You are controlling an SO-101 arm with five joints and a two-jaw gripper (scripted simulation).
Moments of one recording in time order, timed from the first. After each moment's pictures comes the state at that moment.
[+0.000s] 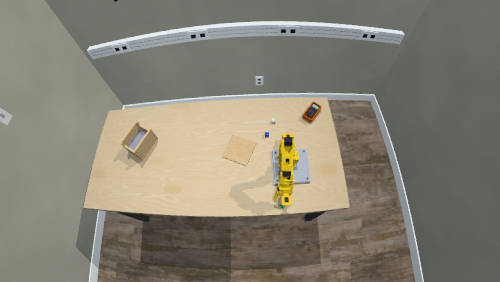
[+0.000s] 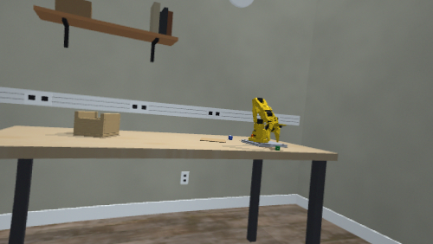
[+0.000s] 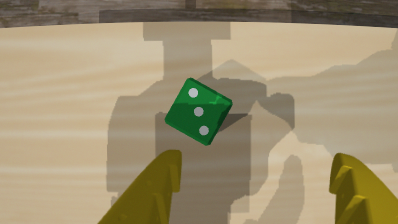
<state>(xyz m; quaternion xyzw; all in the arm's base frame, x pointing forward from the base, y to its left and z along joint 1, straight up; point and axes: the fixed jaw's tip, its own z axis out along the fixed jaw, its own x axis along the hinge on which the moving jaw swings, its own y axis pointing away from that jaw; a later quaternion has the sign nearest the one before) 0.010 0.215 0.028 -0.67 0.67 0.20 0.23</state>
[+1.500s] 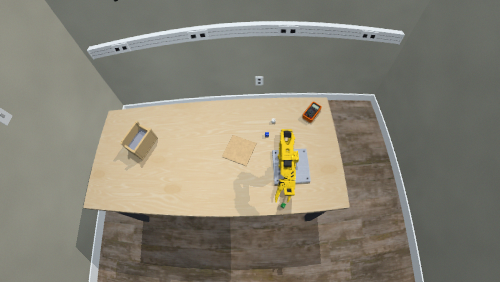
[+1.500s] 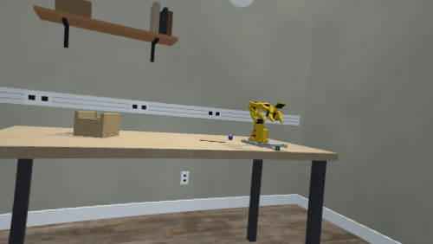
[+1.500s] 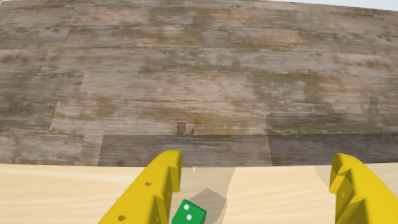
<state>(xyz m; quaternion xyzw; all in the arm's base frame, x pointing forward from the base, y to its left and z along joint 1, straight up) 0.012 0.237 0.124 -0.60 0.60 0.34 0.40</state>
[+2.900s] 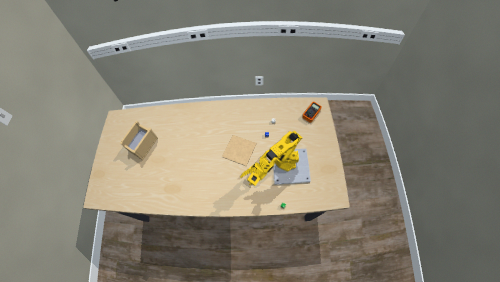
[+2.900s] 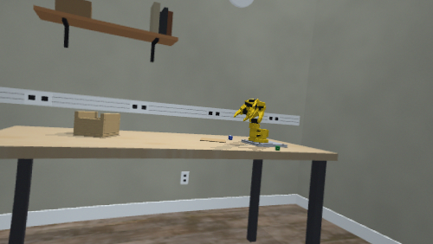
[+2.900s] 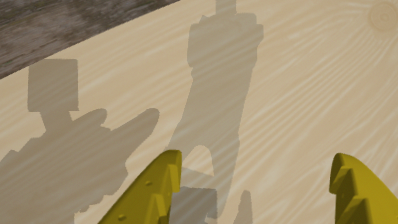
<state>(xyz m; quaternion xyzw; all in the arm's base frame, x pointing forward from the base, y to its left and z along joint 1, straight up) 0.170 0.146 0.118 -0.46 0.77 0.06 0.44</state>
